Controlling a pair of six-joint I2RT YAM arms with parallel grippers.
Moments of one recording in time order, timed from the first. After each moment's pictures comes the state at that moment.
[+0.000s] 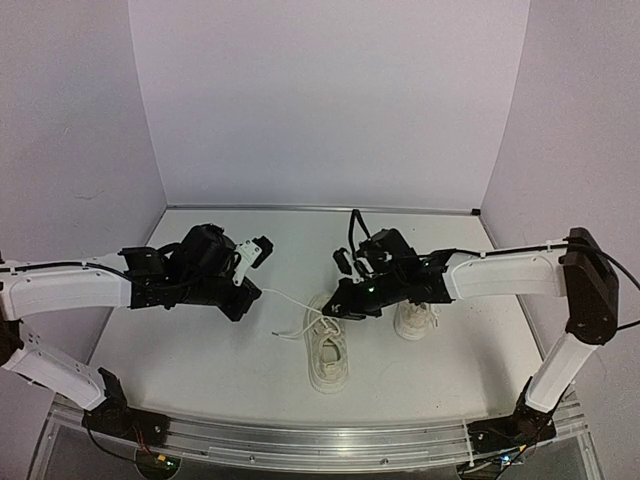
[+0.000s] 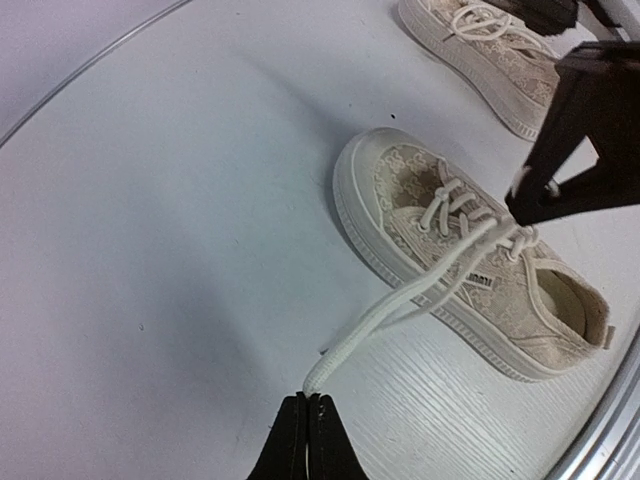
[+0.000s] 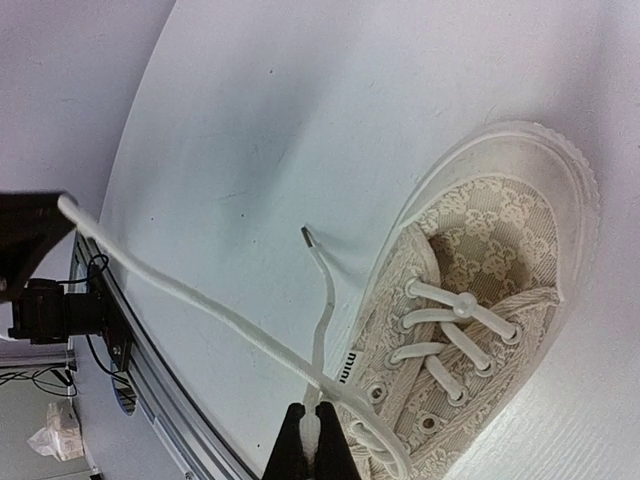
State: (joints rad) left arm -0.94 1.29 0.90 -0.38 -0.15 -0.11; right arm 0.88 1.71 1.10 -0.15 -0.31 0.68
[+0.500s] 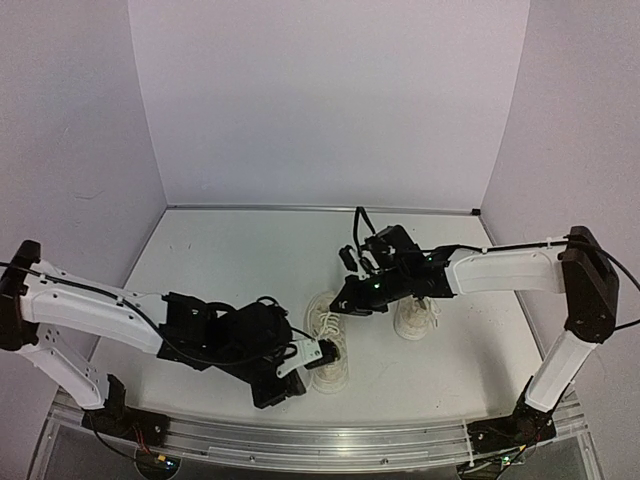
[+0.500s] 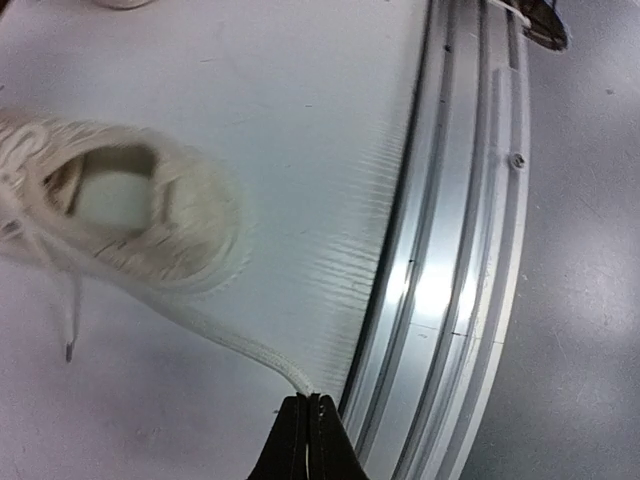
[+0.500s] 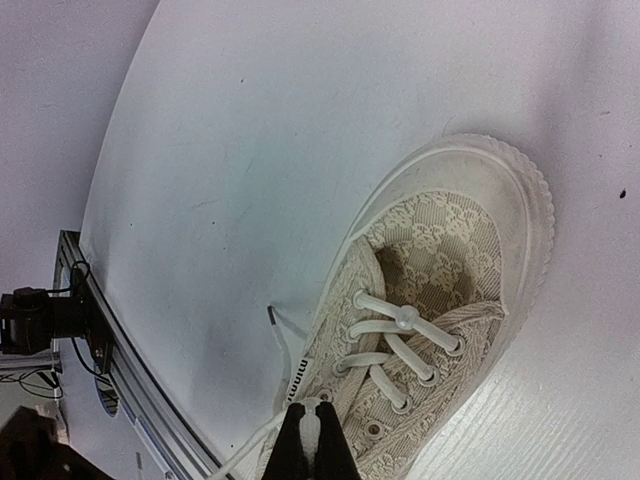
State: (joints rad) left arm -1.36 1.44 0.93 -0.43 0.05 -0.10; right arm 0.84 1.72 1.10 -0.18 -0.31 0.62
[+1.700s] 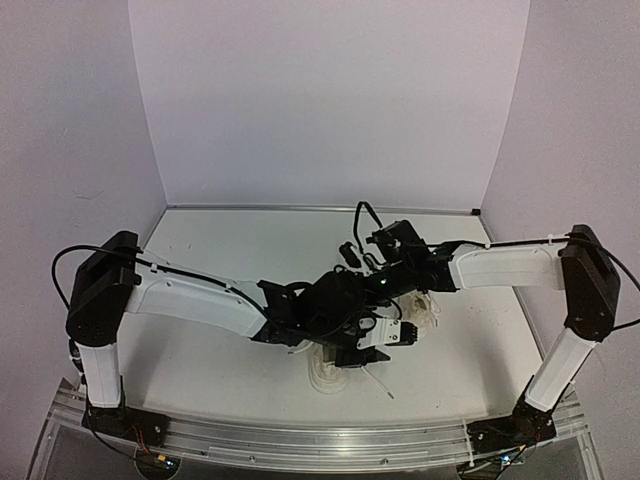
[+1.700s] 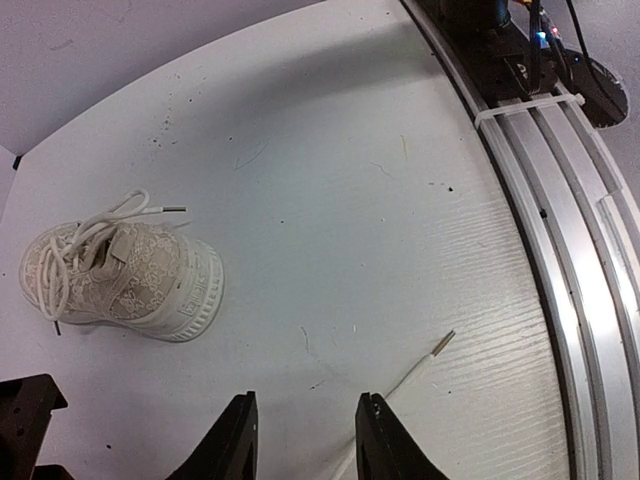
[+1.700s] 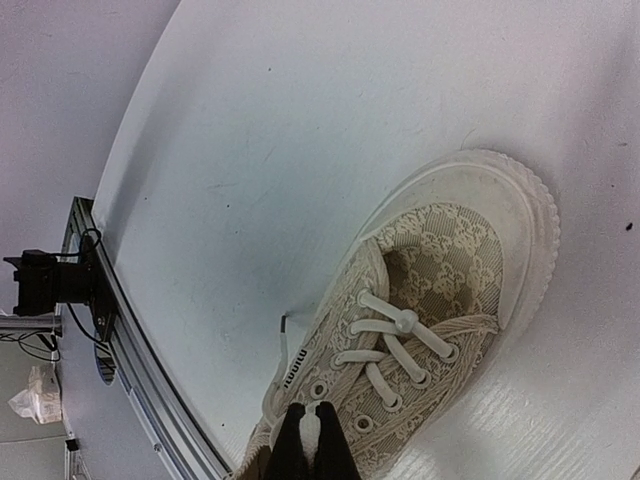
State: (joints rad) left arm -1.26 1.95 1.34 -0.03 0.18 0.52; right arm 0.79 1.72 1.11 -0.19 -0.43 0.50
